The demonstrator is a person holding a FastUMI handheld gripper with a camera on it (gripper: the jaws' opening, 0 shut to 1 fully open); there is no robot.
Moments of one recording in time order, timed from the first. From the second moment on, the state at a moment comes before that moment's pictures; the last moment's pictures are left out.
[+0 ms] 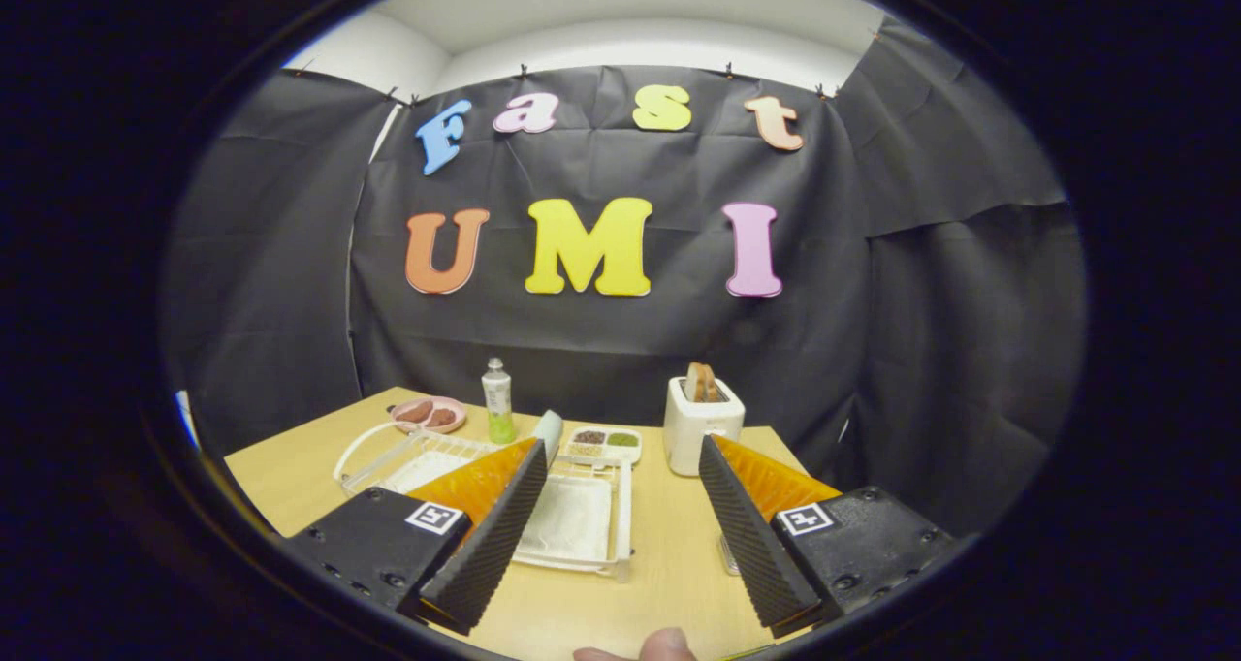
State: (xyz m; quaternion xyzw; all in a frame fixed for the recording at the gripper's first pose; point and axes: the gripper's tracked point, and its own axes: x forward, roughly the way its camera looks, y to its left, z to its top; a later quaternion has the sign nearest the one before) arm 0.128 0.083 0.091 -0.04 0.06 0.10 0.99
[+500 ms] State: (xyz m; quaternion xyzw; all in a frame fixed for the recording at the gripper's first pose) arm 0.222 0.172 0.069 -0.07 0.22 0.16 0.96
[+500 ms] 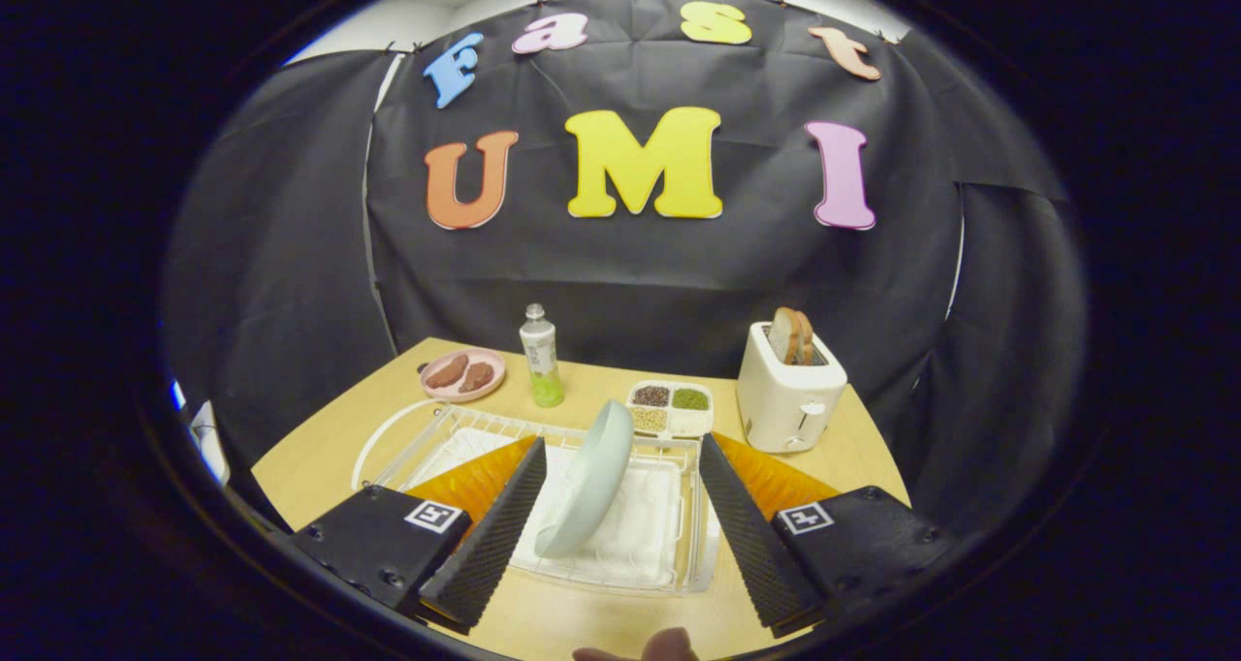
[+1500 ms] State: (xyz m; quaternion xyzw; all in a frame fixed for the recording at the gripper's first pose) arm 0.267 0.233 -0.039 -0.06 0.41 0.11 0.90
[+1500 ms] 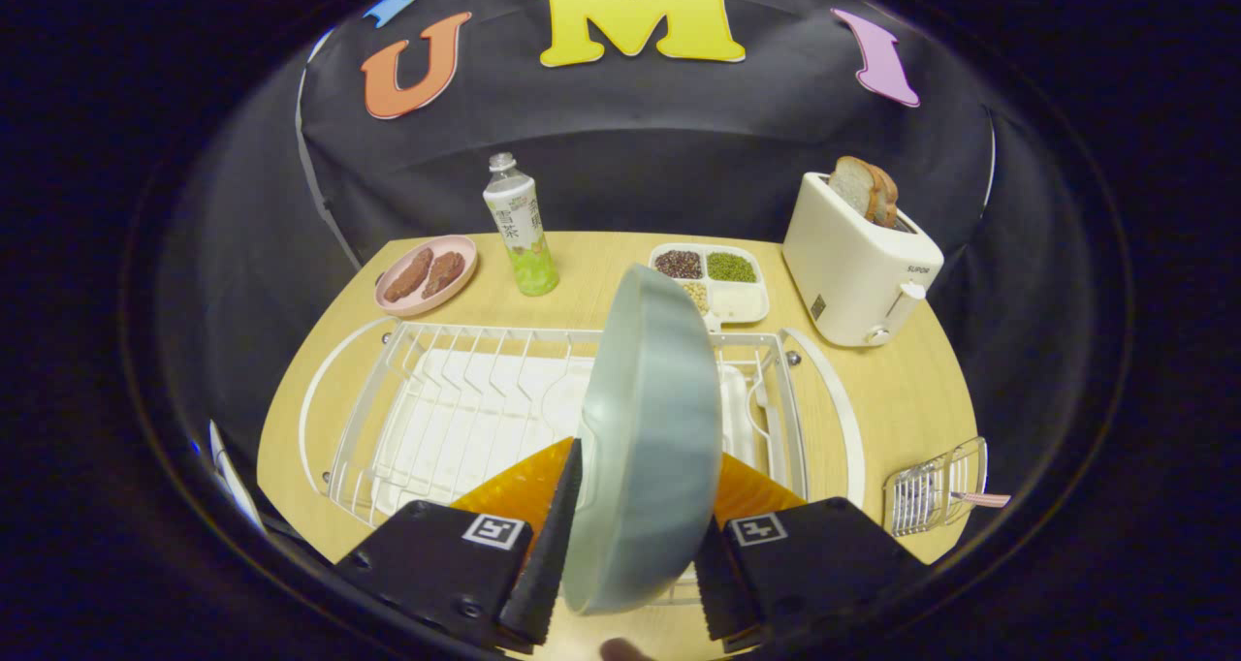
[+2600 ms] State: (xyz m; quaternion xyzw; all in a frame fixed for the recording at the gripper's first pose) arm 0.206 0.218 0.044 -0.06 0.34 0.01 0.94
